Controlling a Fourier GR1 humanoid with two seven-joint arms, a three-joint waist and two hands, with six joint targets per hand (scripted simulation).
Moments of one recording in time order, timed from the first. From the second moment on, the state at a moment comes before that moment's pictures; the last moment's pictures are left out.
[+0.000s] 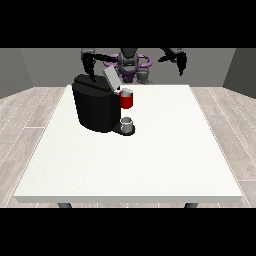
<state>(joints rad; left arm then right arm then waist) -0.29 0.03 0.14 -1.29 -0.13 -0.27 -0.11 -0.56 -0.17 -0.19 -1.08 -0.05 0.01 0.10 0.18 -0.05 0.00</state>
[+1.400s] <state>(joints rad) -0.24 0.10 0.13 -1.42 -0.11 -0.24 -0.09 -0.81 -0.18 -0.10 -1.01 0.05 -0.01 0.13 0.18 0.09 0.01</state>
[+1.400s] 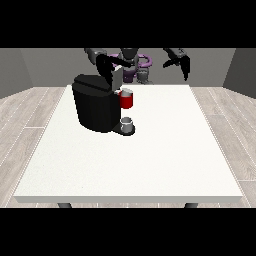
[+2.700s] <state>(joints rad) -0.38 0.09 0.07 -1.41 -0.09 -0.30 -0.14 -1.02 -0.30 -0.06 -1.21 0.17 -0.06 0.41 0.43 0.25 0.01</state>
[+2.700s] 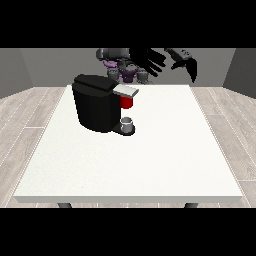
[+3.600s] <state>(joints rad) -0.46 0.09 0.05 -1.47 -0.07 -0.32 -0.10 -1.25 -0.23 -0.08 -0.97 0.19 -0.08 0.19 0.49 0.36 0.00</state>
